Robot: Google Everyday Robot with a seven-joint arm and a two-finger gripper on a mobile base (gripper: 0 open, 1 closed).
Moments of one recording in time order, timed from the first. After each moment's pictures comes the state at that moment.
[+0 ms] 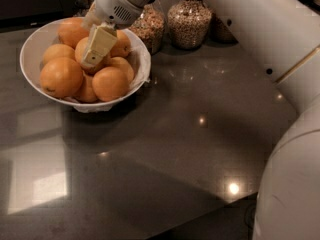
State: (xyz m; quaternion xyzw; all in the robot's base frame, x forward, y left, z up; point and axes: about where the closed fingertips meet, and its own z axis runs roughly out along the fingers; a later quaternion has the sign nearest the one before) arm 0.591 0.145 0.979 -0.73 0.57 0.21 0.32
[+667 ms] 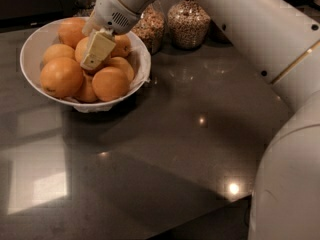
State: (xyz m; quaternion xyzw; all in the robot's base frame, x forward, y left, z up) arm 0.597 0.149 0.962 -0.72 0.59 0.21 0.31
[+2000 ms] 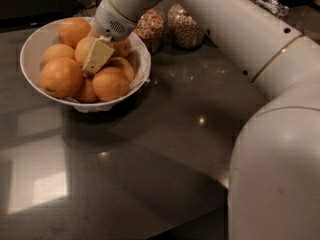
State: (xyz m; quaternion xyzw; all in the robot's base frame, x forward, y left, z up) arm 0.616 0.157 0.934 -0.71 0.61 0.22 0.28
